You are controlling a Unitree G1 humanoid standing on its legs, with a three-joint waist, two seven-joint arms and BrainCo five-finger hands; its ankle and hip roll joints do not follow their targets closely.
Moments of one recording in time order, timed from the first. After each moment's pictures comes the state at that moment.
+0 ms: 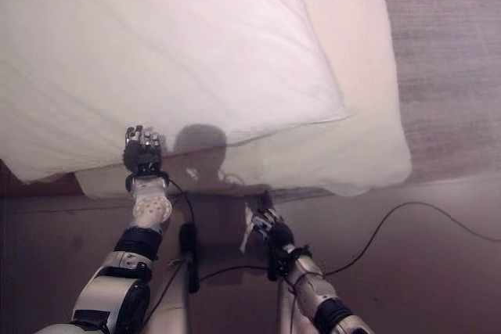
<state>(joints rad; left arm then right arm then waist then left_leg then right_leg) -0.74 0.15 0.05 0.58 -1.37 -0.48 0.11 -0.45 -0.11 0.48 0.77 1.02 -0.18 0.18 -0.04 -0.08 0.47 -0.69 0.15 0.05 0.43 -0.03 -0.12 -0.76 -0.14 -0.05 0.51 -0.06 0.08</state>
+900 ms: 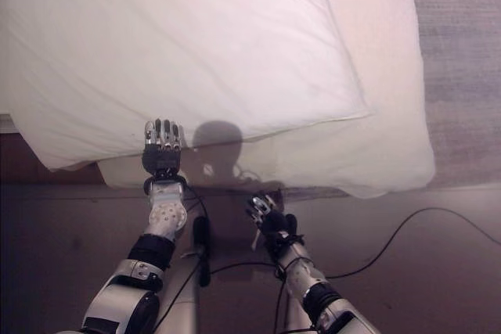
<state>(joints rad) -0.70 0.10 -0.02 0.57 -1.36 -0.49 0.16 -0.47 -0.11 0.45 0.81 1.19 -0.17 0.18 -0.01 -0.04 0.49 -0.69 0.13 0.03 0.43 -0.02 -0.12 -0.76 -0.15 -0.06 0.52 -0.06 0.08</state>
